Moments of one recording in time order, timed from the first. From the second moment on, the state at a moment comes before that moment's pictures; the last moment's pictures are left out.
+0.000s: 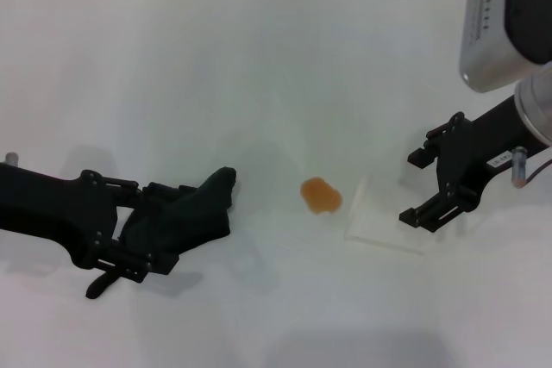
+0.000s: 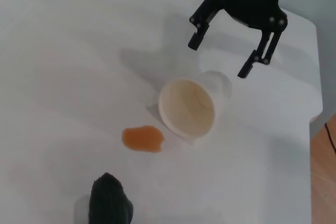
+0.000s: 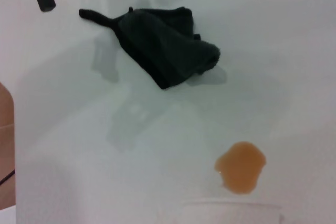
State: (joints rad) left arm -0.44 -1.98 1.05 1.08 2.10 1.81 -1.78; right arm 0.55 2.01 -1.46 -1.52 -2.36 -1.65 2.22
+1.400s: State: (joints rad) left arm -0.44 -1.98 1.05 1.08 2.10 1.81 -1.77; right arm 0.53 2.02 -1.60 -1.41 -2.36 -1.47 2.25
